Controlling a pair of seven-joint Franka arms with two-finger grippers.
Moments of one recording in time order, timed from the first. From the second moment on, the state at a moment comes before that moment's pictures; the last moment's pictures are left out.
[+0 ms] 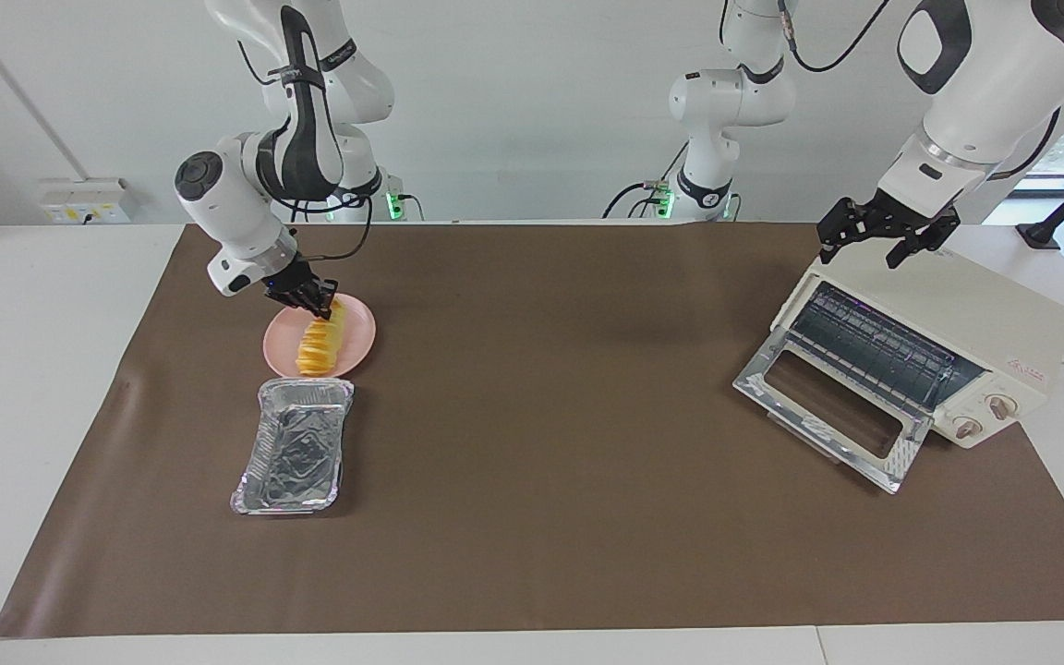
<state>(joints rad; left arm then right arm) -0.09 0.01 0.03 -1.60 -0.02 1.54 0.10 -0.02 -0.17 -0.03 -2.51 0.21 2.24 -0.04</state>
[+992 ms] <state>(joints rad) -0.09 0.01 0.03 -1.60 -0.02 1.54 0.10 -0.02 -0.07 -0.04 -1.78 0.08 1.70 -0.03</state>
